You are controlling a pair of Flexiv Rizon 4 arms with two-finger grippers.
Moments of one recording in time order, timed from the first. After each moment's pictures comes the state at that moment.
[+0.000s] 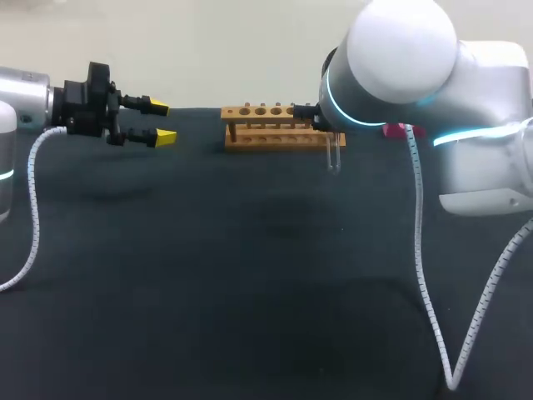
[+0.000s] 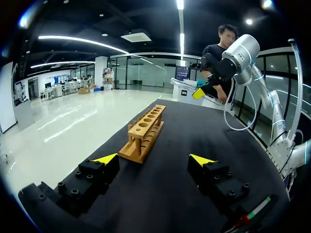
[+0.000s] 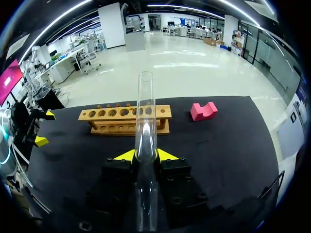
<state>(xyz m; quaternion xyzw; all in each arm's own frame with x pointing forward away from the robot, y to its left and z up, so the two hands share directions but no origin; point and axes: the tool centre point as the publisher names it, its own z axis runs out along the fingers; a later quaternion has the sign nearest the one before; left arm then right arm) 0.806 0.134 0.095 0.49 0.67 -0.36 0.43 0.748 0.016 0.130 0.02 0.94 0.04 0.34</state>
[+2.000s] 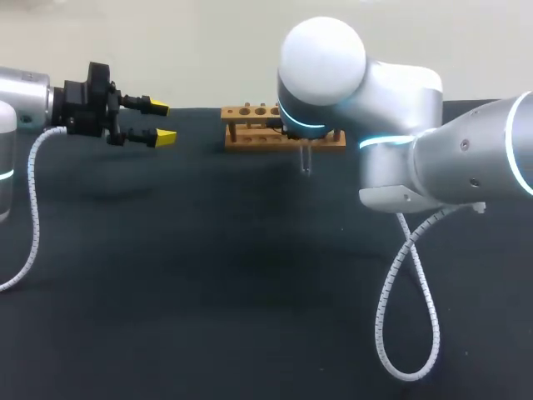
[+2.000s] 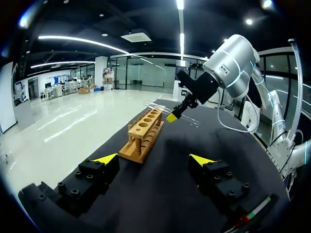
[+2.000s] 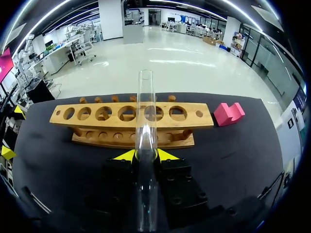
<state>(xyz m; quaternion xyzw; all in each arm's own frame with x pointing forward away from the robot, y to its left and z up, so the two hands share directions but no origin) 0.806 0.134 0.095 0.49 0.67 -0.36 0.43 0.819 0.050 0.050 0.02 0.95 0.00 0.31</state>
